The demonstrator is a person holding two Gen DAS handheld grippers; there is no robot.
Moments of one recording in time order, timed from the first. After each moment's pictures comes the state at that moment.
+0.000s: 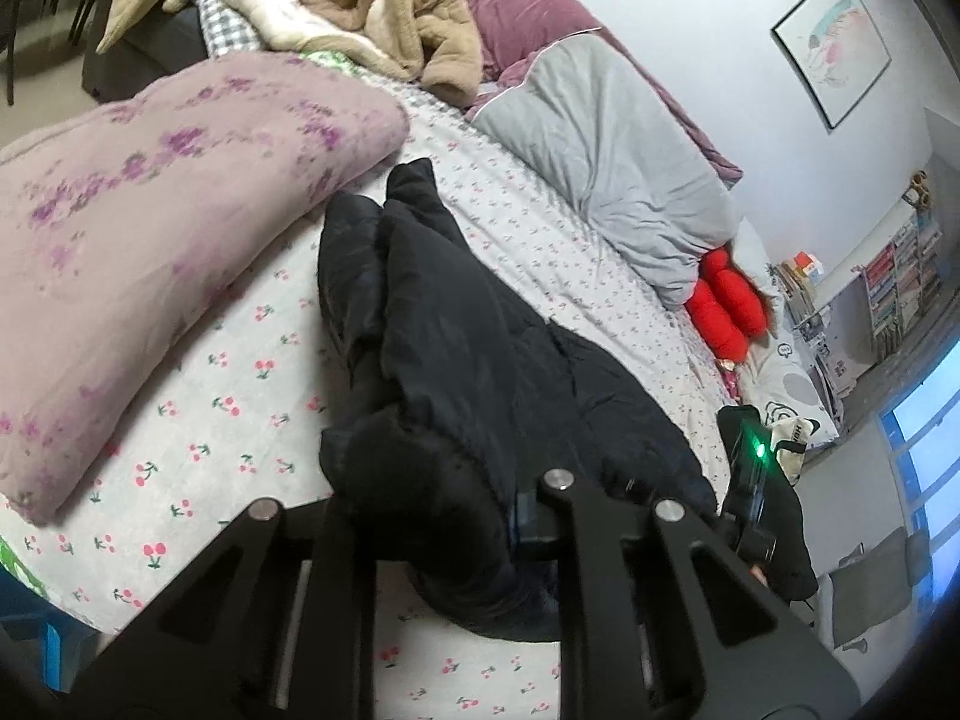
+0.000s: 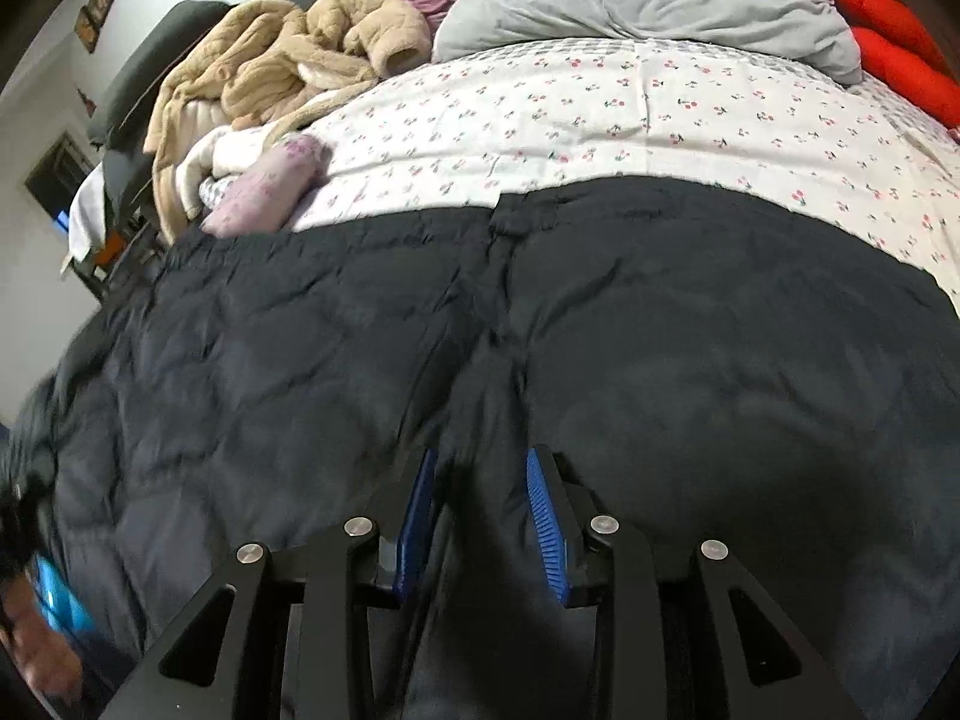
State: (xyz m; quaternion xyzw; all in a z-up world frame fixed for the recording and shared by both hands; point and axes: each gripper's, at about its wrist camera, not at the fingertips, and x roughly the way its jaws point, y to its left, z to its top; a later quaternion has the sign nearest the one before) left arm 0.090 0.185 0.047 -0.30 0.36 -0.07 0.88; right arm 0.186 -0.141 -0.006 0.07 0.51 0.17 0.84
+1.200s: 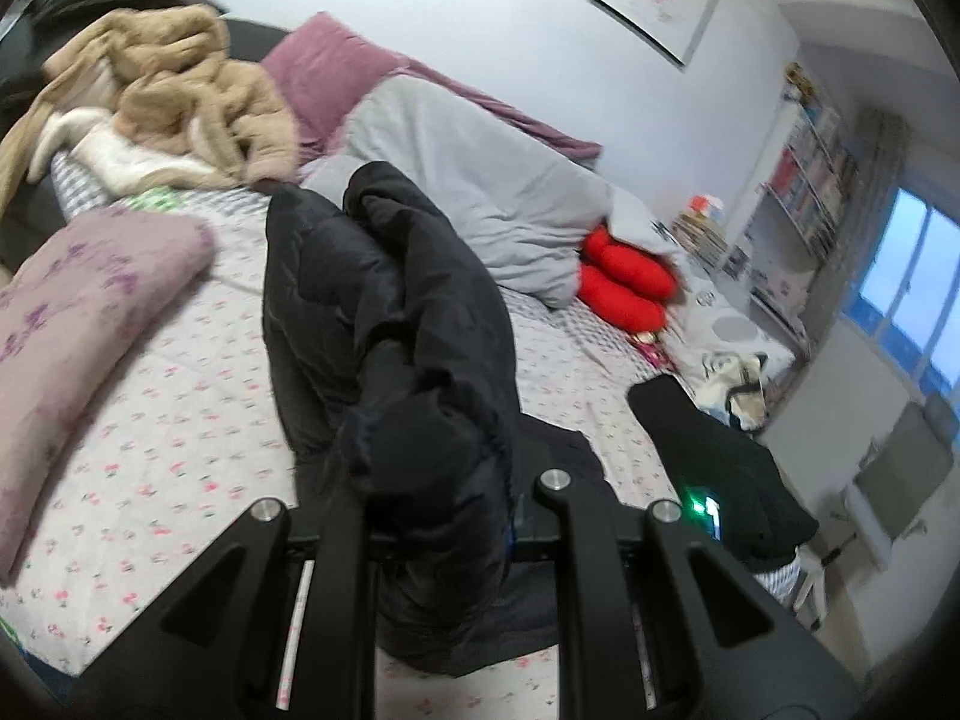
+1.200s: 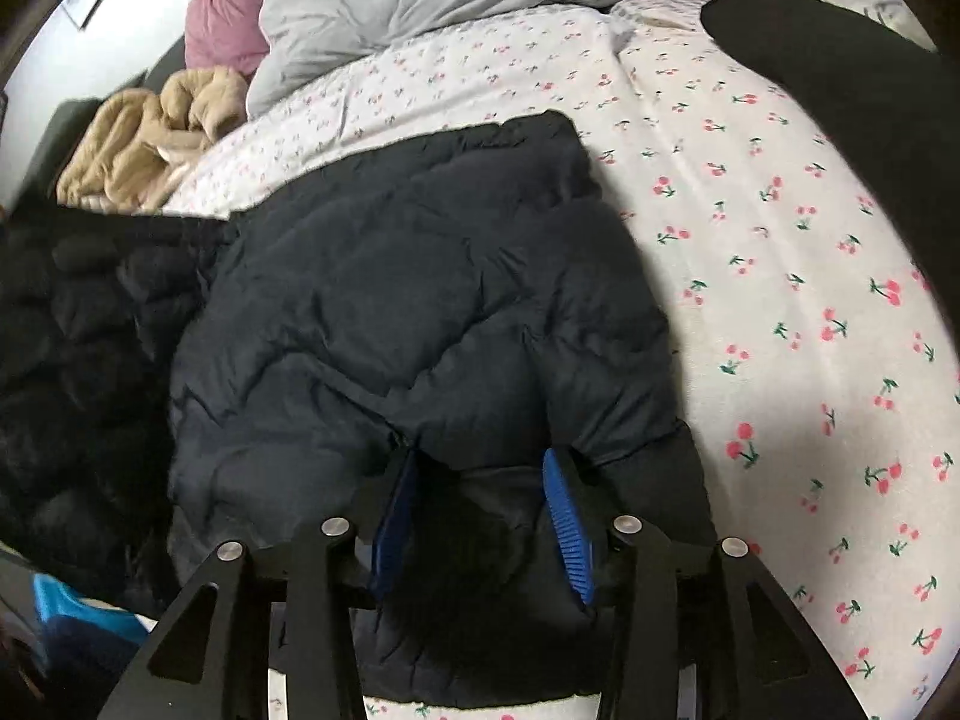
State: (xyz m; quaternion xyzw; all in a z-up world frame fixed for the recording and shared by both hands) left arm 0.074 0.021 0.145 -0.18 0.27 -0.16 0.93; right arm 0.126 -0.342 -0.027 0.15 0.52 0.03 0.84
